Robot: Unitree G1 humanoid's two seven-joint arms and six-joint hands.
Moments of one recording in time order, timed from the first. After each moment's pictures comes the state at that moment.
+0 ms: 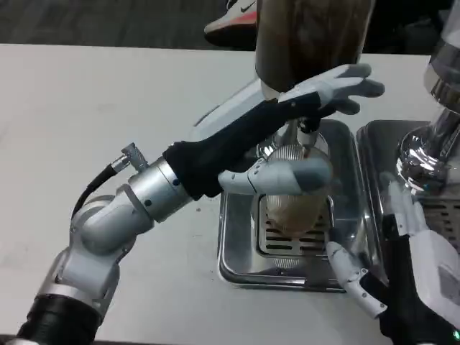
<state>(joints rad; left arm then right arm) -0.50 0.28 -0.21 0.51 0.05 -0.83 -0.53 0.38 -0.10 0.27 -0.23 -0.74 0.10 -0.40</state>
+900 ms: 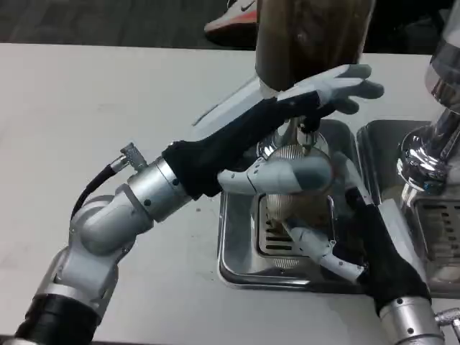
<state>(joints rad) -0.50 0.28 -0.22 0.50 0.05 -0.83 -0.50 0.15 -0.13 0.20 -0.03 -0.39 -0.06 -0.16</state>
